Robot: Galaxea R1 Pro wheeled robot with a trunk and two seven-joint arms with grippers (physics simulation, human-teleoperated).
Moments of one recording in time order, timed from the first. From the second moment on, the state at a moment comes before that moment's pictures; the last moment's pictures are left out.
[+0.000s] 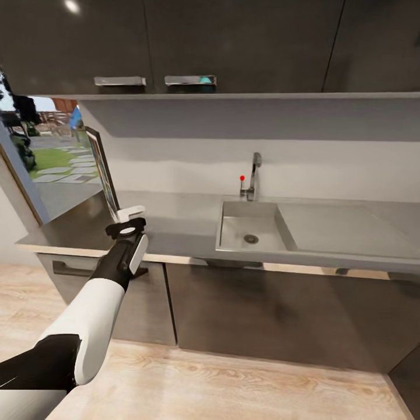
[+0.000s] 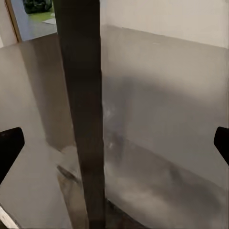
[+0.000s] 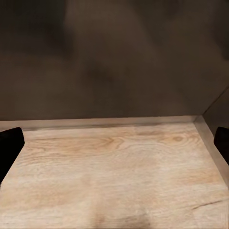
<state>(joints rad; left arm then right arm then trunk) -1.05 -0.08 0.05 -0.75 0.05 0.28 0.56 0.13 0.00 -0.22 -0.76 0.11 -0.61 -0.19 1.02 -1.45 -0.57</state>
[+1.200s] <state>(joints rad) -1.05 -0.07 0.06 -0.77 0.06 0.29 0.56 0.13 0.00 -0.22 -0.73 0.11 -0.61 -0.19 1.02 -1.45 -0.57</state>
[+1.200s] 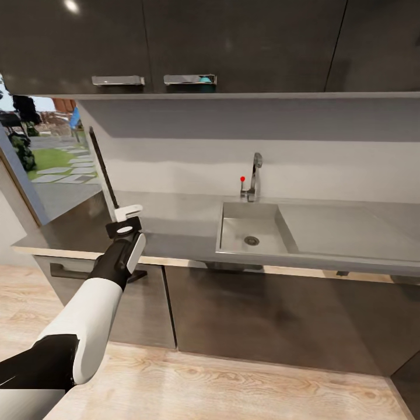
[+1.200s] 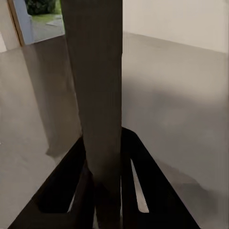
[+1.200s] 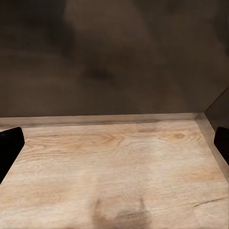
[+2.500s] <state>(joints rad) -1.05 -0.06 0.06 -0.88 0.06 0.33 0.56 0.13 0.00 -0.22 -0.73 0.10 -0.61 -0.19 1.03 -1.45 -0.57</state>
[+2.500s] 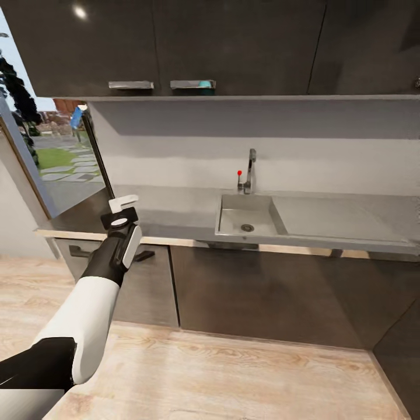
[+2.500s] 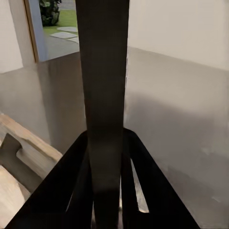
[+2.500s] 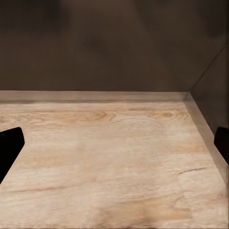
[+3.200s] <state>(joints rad) -1.05 -0.06 0.06 -0.88 0.06 0.33 0.55 0.13 -0.01 -0.22 -0.73 0.10 -0.61 -0.19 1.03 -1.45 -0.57</state>
